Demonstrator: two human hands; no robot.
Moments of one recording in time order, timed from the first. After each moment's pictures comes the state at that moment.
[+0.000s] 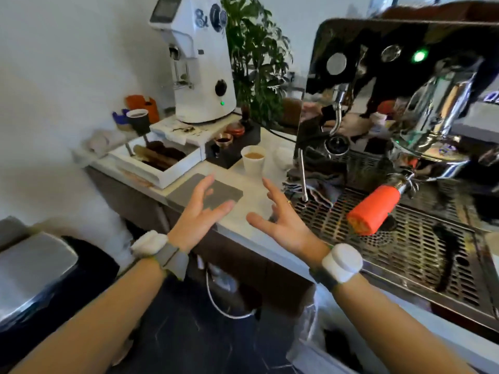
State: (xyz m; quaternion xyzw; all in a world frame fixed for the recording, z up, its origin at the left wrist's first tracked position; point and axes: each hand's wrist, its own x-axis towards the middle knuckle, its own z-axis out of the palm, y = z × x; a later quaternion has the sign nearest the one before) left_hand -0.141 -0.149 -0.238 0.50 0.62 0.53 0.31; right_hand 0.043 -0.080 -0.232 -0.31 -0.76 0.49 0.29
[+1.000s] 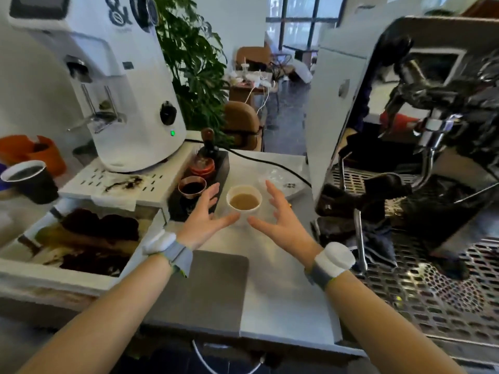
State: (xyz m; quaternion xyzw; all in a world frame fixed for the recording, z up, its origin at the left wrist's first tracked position) left_hand -0.287 0.110 -0.270 0.60 0.54 0.41 0.43; right_hand -0.094 0.103 -0.266 -0.50 -0.65 0.43 0.38
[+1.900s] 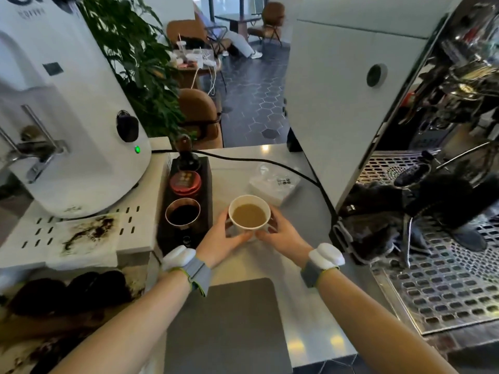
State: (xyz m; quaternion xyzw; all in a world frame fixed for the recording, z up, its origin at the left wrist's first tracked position) left_hand -0.298 0.189 -0.319 0.64 0.48 0.28 0.53; right_hand -0.133 0.154 -0.313 -0.61 -0.50 0.46 0.40
